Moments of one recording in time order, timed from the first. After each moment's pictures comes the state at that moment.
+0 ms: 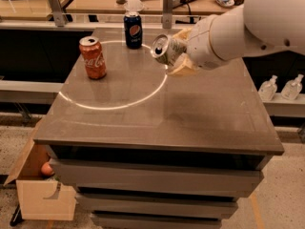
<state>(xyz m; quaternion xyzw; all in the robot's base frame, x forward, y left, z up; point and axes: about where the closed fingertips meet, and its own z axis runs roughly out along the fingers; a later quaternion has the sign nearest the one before) 0.573 -0.059 0.953 -0.65 0.62 -0.05 0.44</state>
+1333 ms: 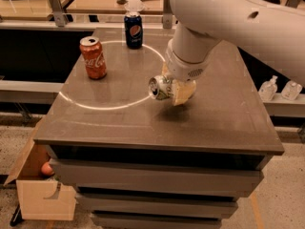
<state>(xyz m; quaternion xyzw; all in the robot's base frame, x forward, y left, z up) 0.553 -0.063 0.870 -0.81 0.56 -0.08 0.14</state>
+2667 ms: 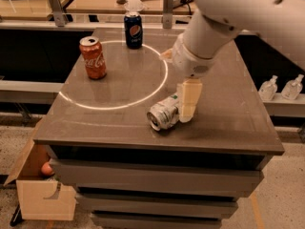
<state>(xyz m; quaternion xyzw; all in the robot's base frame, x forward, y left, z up) 0.547 -0.059 0.877 -0.77 0.61 0.02 0.19</state>
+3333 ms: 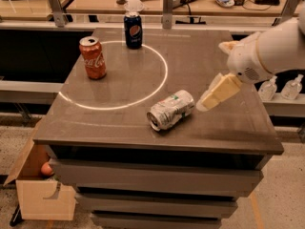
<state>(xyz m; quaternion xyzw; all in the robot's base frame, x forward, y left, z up) 0.551 -0.144 0.913 -0.53 0.75 0.08 0.38</state>
